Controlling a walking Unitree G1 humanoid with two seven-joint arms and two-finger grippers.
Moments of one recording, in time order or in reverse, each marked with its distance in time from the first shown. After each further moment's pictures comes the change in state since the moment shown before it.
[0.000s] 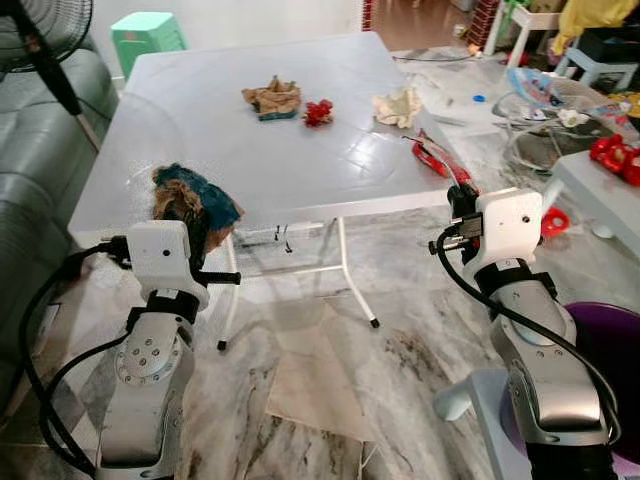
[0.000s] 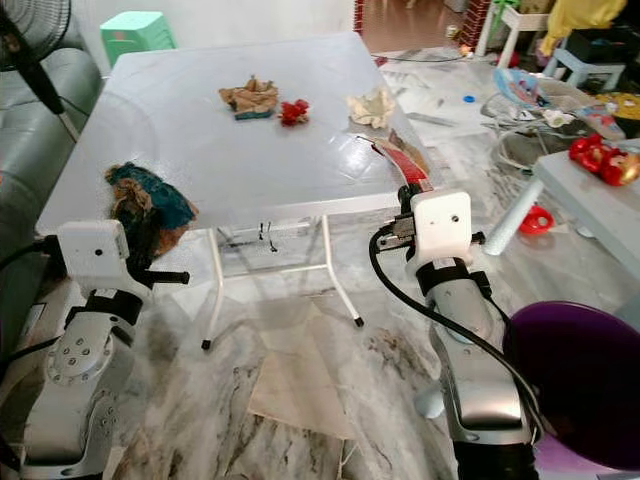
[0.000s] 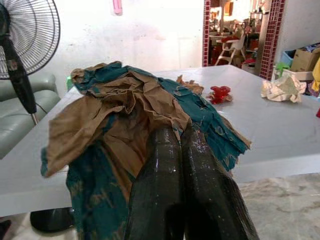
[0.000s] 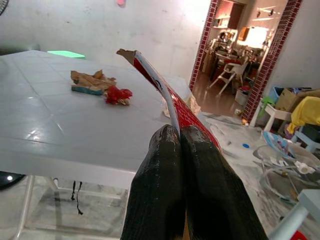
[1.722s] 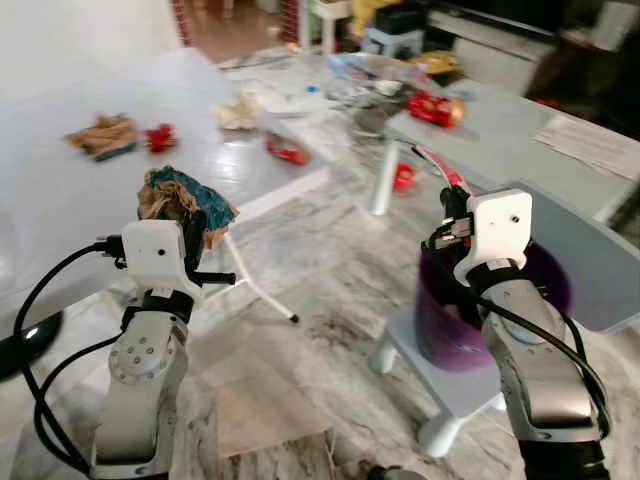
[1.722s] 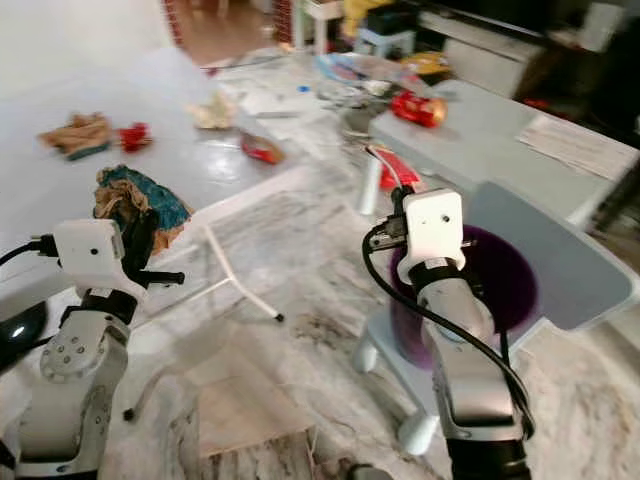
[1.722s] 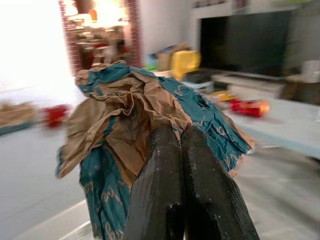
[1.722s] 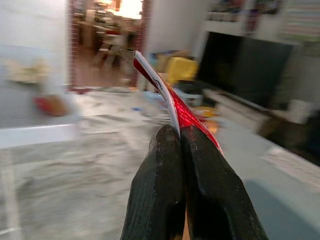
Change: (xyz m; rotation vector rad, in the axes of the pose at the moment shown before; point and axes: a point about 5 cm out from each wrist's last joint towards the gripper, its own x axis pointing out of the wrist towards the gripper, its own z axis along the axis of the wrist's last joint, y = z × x) left arm 0.003 -0.009 0.000 -0.020 0.002 -0.046; right arm 0.002 -0.003 -0.004 -0.002 0.019 -0.027
